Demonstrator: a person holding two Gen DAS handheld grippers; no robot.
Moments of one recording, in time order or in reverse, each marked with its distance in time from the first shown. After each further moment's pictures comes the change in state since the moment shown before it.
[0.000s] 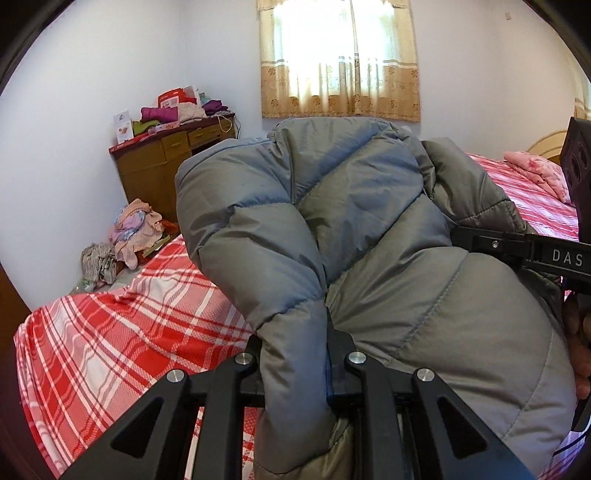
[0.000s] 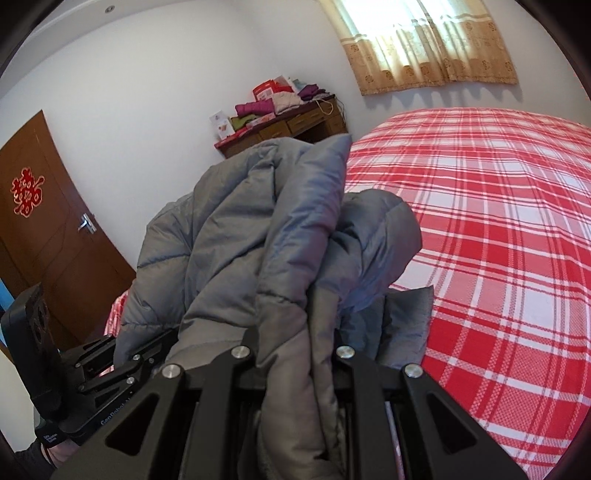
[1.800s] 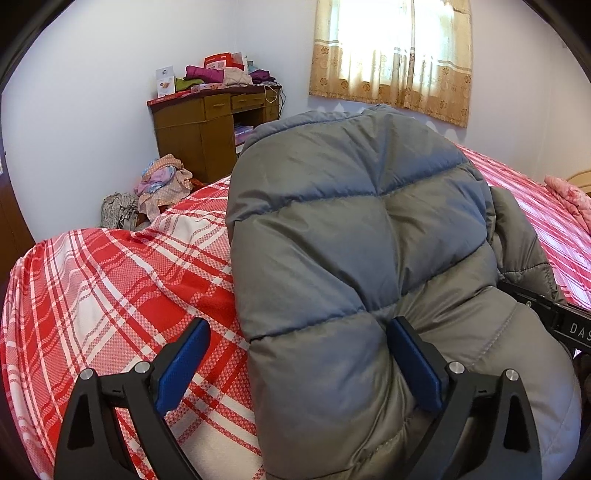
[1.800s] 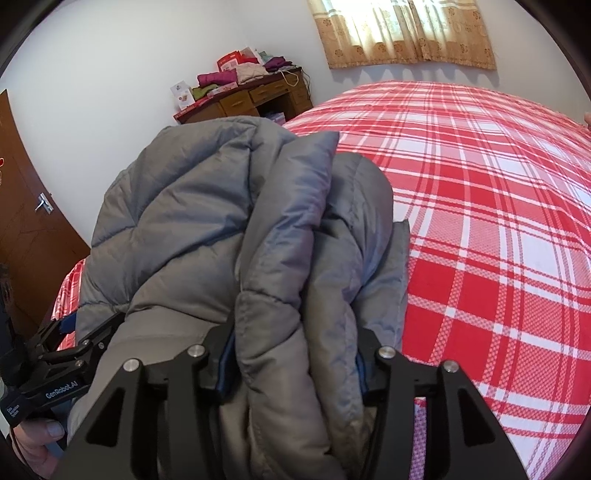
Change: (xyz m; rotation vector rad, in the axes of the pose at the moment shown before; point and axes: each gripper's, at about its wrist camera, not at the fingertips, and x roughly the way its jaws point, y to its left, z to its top) left arm 0.047 0.045 -0.034 -0.174 0.071 0.085; right arm 0.037 -0.005 -0.040 0.023 0.091 -0.168
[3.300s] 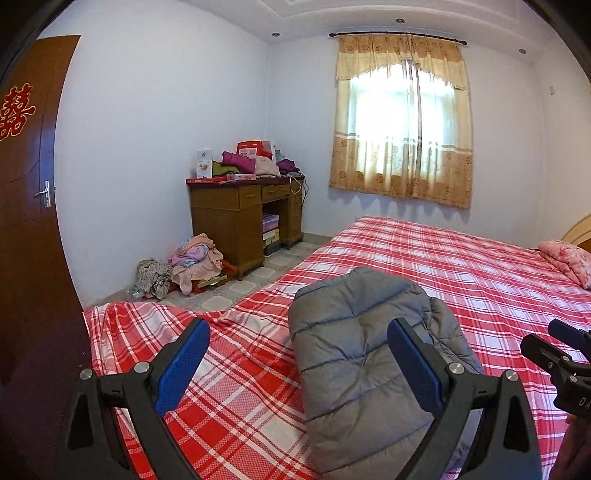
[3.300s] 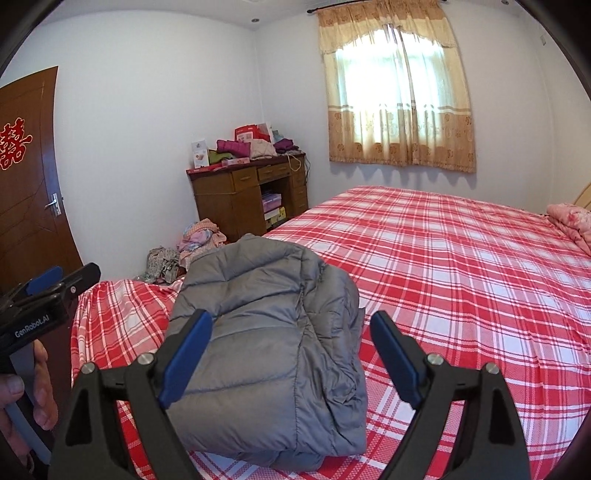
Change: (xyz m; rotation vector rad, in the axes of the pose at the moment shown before) left arm -0.207 0.013 0.012 -0.049 -0.356 0.066; right arm -0.187 0.091 -0.027 -0.173 -0.329 -0.140
